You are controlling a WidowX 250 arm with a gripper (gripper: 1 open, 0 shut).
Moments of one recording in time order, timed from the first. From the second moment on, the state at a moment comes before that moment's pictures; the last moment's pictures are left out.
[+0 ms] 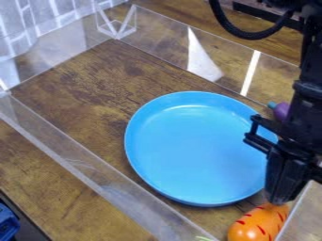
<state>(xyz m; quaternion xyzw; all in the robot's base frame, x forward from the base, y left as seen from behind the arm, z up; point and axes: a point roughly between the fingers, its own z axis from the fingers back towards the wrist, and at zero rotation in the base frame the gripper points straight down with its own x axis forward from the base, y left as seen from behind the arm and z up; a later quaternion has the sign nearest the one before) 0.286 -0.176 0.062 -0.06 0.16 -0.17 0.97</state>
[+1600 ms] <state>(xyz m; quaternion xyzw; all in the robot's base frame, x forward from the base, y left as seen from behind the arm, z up) 0.298 -0.153 0.019 -0.05 0.18 -0.21 0.96</state>
